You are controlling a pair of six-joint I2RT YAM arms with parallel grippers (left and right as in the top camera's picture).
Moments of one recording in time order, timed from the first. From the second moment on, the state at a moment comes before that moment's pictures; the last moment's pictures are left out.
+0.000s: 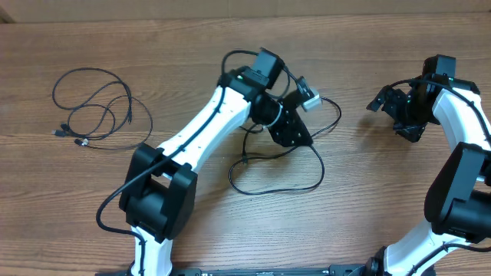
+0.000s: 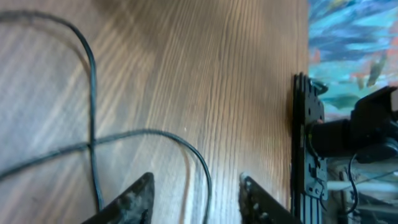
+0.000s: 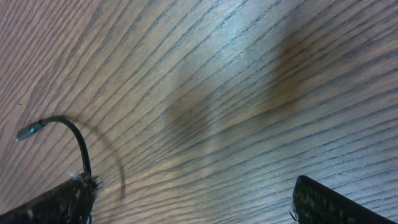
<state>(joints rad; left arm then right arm) -0.58 2.04 1.68 -0.89 0.82 0.36 -0.28 1.90 1.37 -0.85 -0.24 0.38</state>
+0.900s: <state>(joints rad) -0.71 2.04 1.67 -1.26 0.00 0.06 -0.28 1.90 1.37 -0.85 -0.24 0.38</state>
